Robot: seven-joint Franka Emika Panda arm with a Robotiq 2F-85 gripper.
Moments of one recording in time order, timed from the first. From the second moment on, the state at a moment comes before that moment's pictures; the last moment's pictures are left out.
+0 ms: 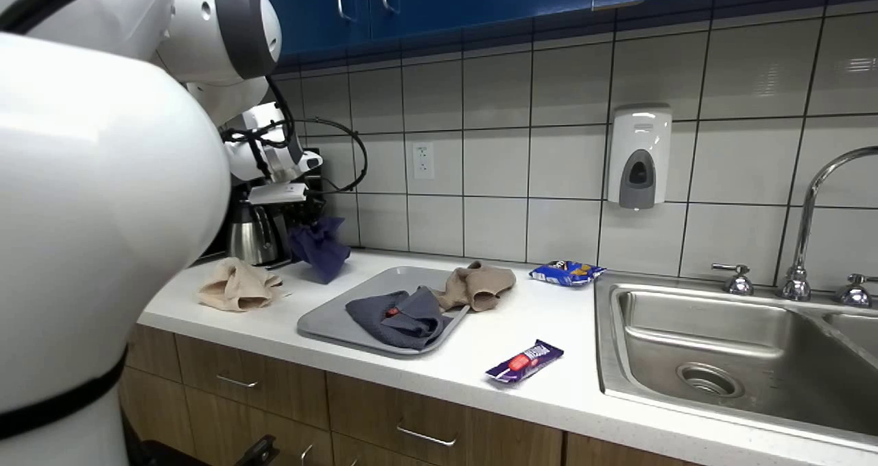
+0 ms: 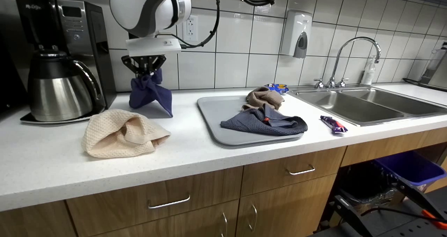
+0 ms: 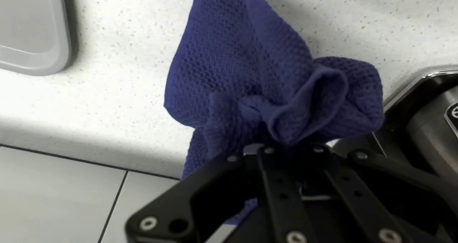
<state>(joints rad) 0.62 0.85 -0.04 -1.24 -0.29 2.49 0.43</state>
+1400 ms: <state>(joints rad) 0.62 0.99 -0.04 -1.04 -0.28 2.38 0.41</state>
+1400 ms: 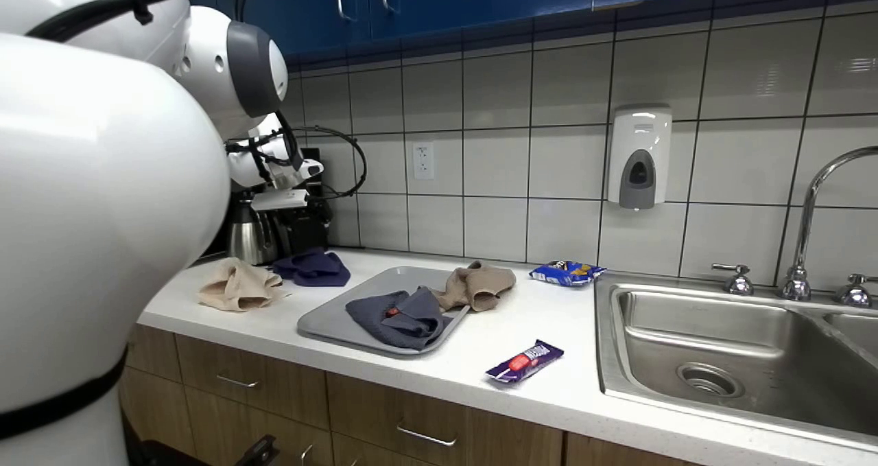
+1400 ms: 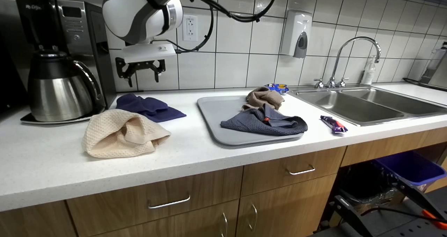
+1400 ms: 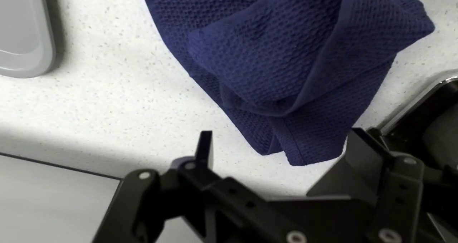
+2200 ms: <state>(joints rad) 0.57 0.94 -0.08 -1.12 -0.28 2.38 0.42</state>
